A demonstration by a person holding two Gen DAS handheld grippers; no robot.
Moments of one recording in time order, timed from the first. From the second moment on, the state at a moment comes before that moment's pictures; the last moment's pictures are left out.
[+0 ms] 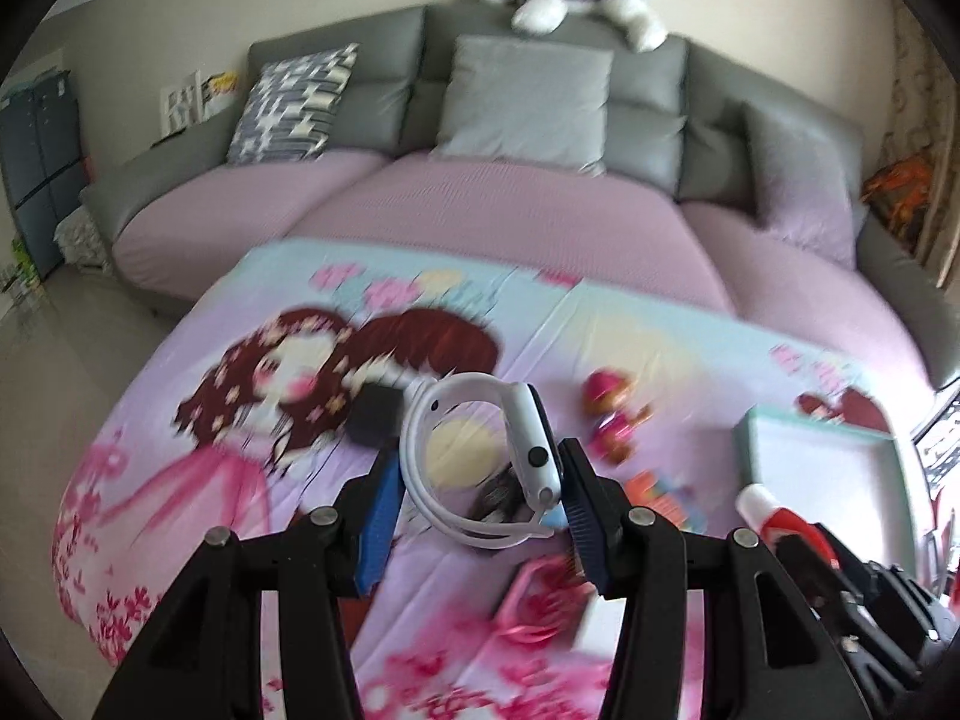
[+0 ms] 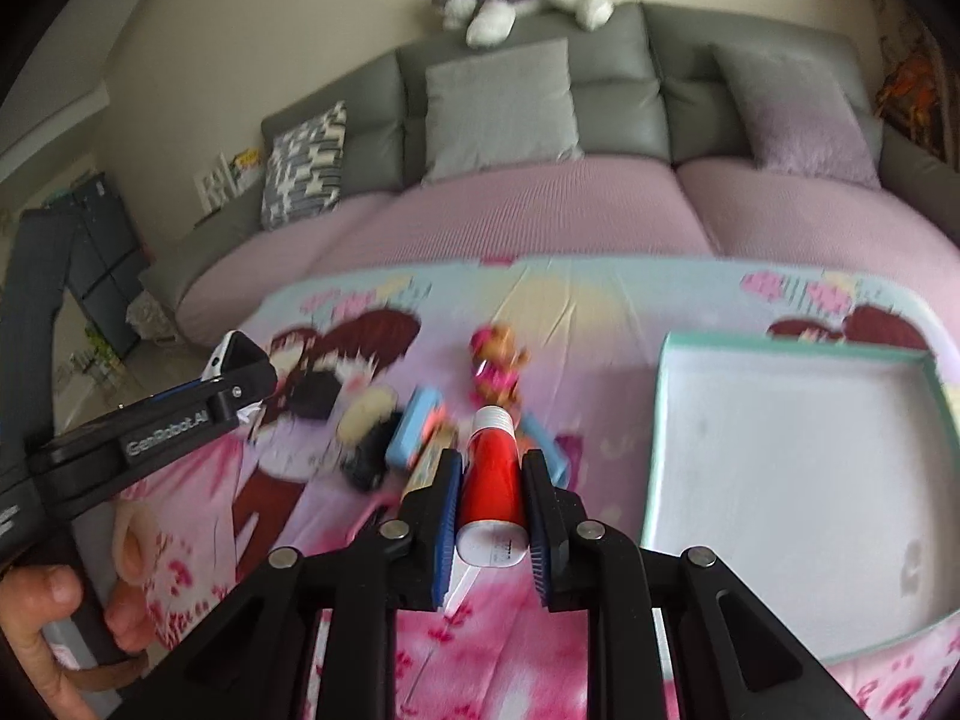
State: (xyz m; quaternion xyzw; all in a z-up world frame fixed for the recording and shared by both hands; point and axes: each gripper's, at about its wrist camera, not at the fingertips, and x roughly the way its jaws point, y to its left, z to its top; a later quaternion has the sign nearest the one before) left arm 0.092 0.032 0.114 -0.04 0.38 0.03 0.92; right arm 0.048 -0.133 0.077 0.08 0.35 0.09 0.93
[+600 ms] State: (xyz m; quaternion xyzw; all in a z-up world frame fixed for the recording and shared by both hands) left arm 0.149 -0.142 0.150 0.00 0.35 -0.14 0.93; right arm 0.073 -0.285 0.079 0.09 0.34 -0.11 0.93
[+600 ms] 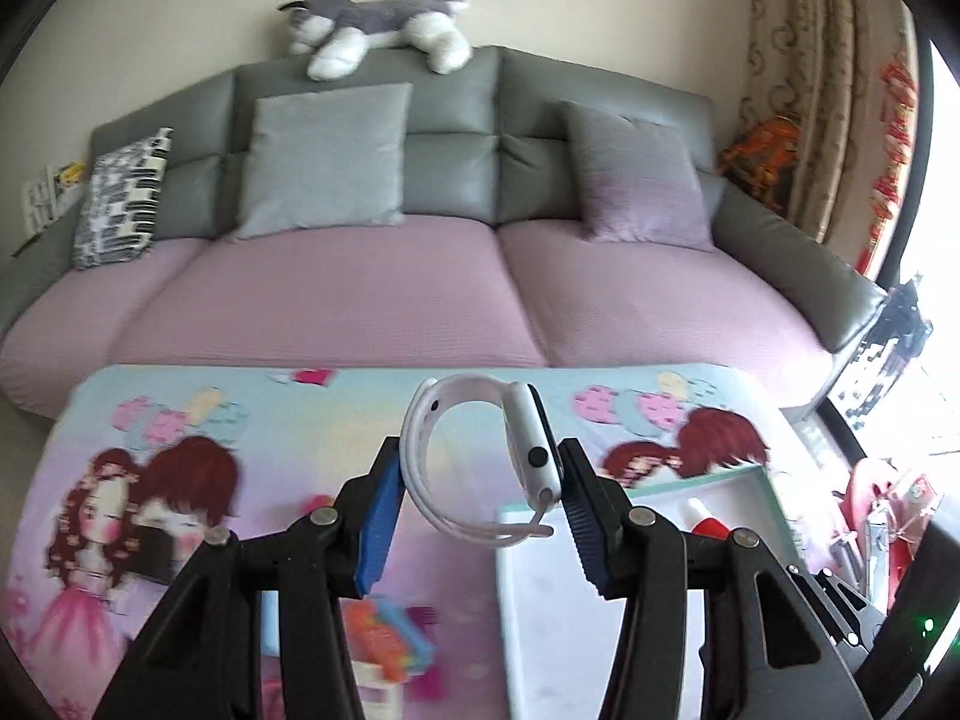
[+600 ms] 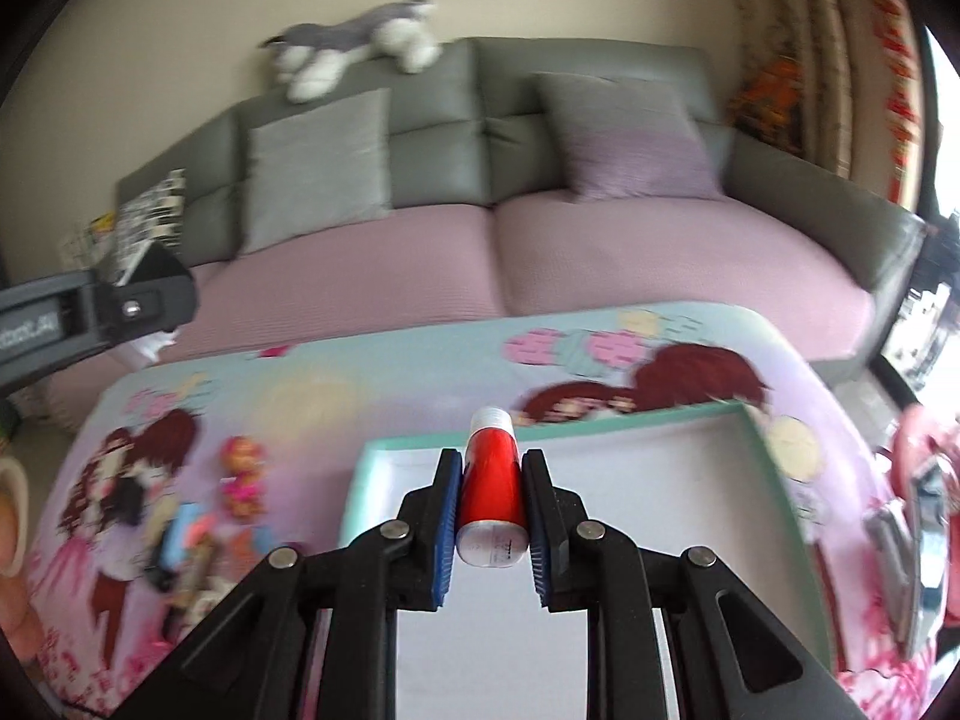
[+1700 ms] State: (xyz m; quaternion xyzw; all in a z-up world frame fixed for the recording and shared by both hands) left arm 0.183 -0.188 0.004 -0.02 0.49 -0.12 0.86; right arm 0.087 -0.337 0.004 0.10 0.42 -0.16 0.89
